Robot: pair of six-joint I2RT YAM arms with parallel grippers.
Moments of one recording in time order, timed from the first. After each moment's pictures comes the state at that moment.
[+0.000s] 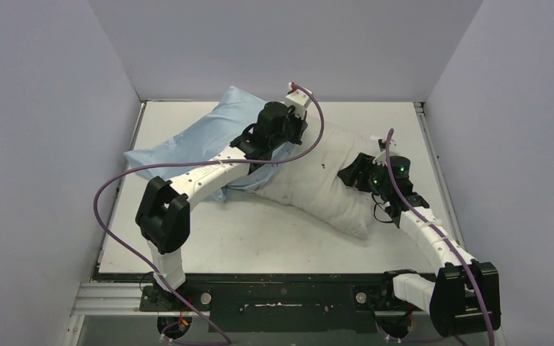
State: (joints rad) left arm -0.73 1.87 1.59 0.01 -0.07 -0.07; right arm 0.12 1.12 0.61 0.02 -0.32 0.46
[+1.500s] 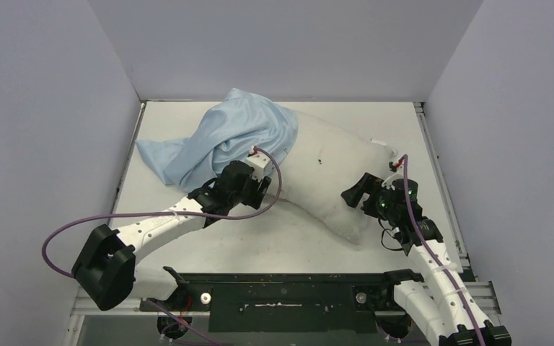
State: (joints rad) left arm -0.73 1.32 0.84 -0.15 -0.16 -0.07; right arm 0.14 0.76 0.53 -0.33 -0.23 0.57
